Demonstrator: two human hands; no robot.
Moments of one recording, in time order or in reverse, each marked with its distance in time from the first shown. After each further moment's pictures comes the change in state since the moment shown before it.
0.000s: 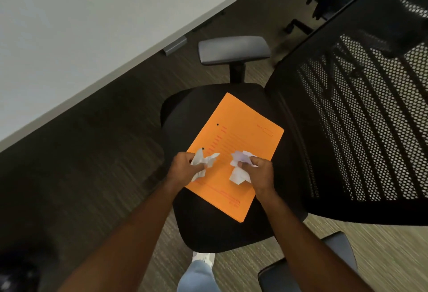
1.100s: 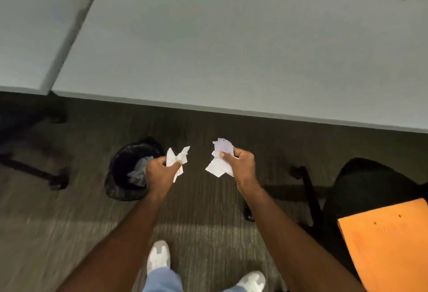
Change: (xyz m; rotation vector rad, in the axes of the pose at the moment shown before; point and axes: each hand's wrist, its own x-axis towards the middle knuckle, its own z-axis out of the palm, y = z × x) left_hand -0.296 -0.337 -0.288 -0.585 1.074 -0.497; right_hand -0.300 -0.099 0.435 -0.155 -0.772 -0.248
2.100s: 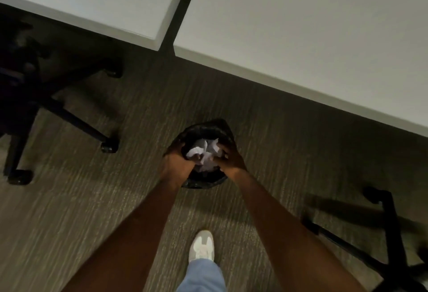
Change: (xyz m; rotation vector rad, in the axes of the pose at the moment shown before) left_hand 0.178 -0.180 -0.128 0.308 -0.072 -0.088; right_hand 0.069 0.134 0.317 -0.622 -0.483 0.084
